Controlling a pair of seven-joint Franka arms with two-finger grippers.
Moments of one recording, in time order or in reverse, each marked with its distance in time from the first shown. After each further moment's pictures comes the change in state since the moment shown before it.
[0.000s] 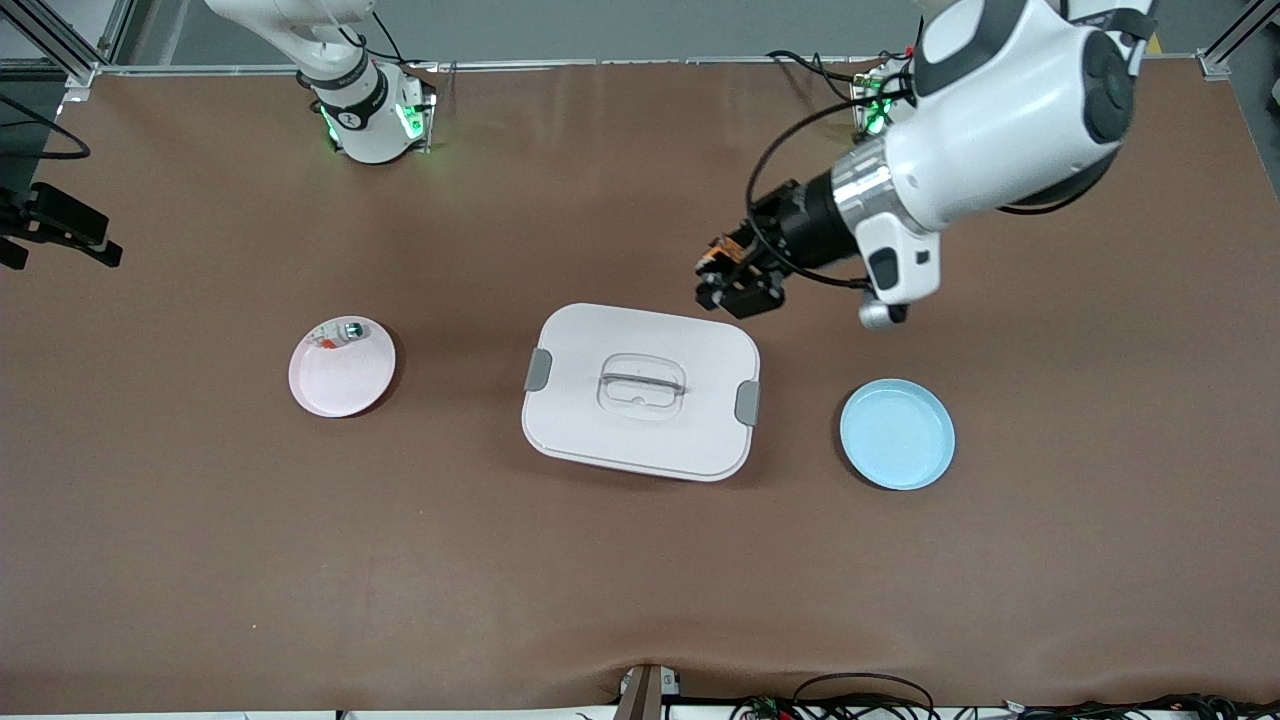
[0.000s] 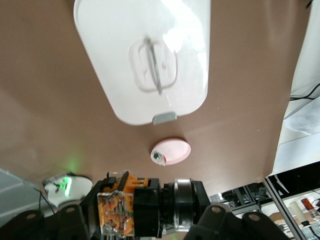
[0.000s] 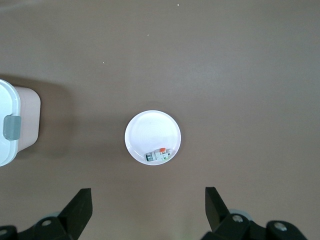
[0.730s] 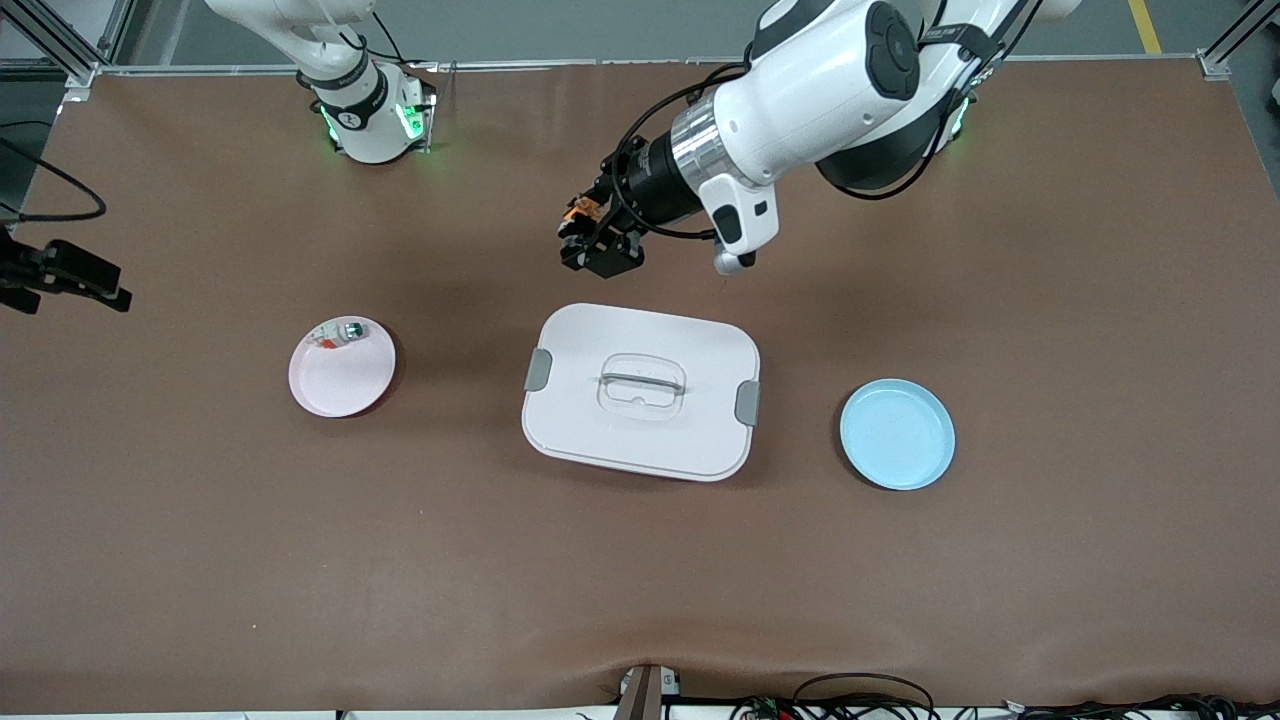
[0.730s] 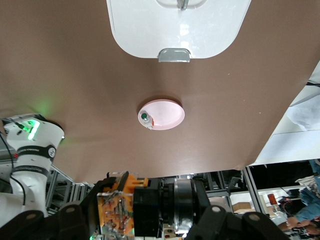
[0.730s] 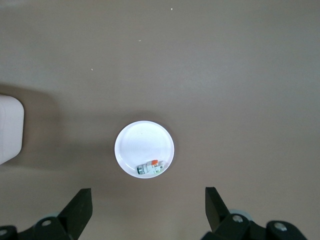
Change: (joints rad) left arm -0.177 0.092 -0.053 -0.001 0.000 0.283 -0.308; right arm -0.008 0.082 -0.010 -0.017 -0.017 0.094 -0.030
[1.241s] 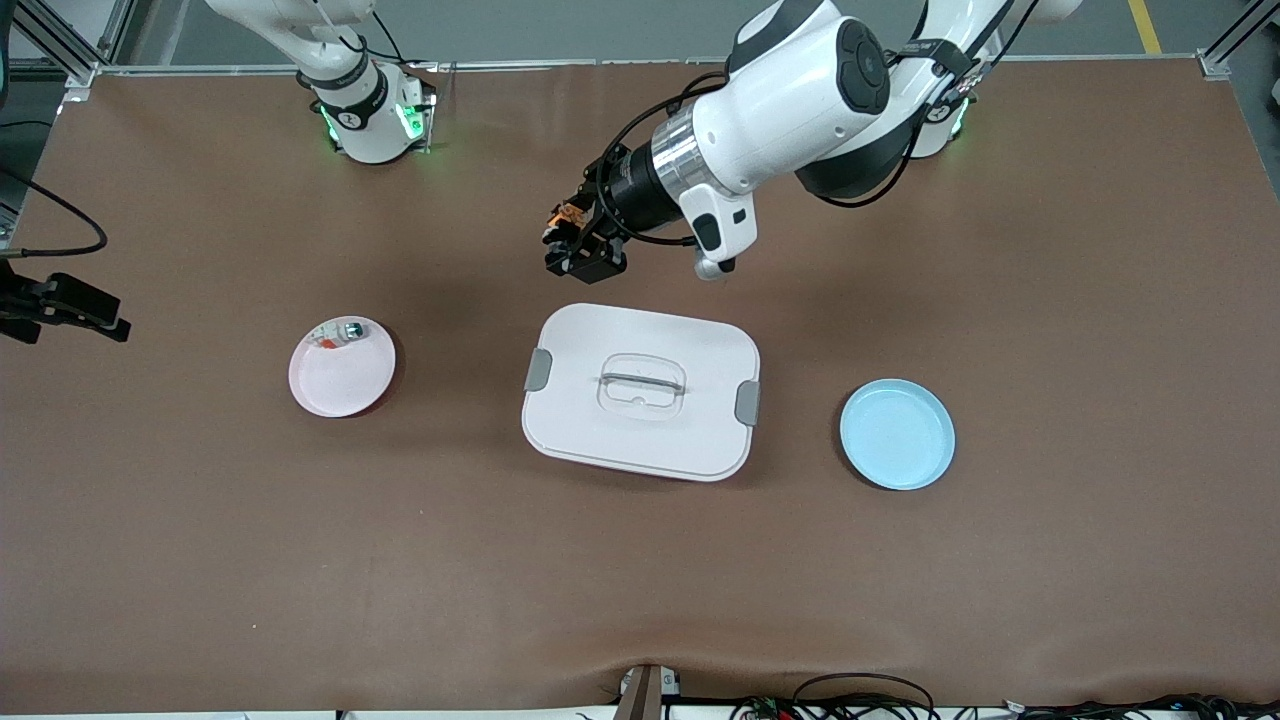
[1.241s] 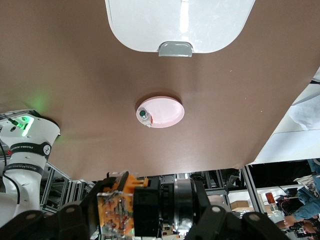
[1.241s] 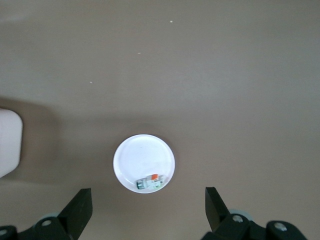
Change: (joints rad) left arm -0.024 0.024 0.000 0.002 0.001 0.035 -0.006; right arm -0.014 0.027 0.001 0.000 0.042 0.059 -0.006
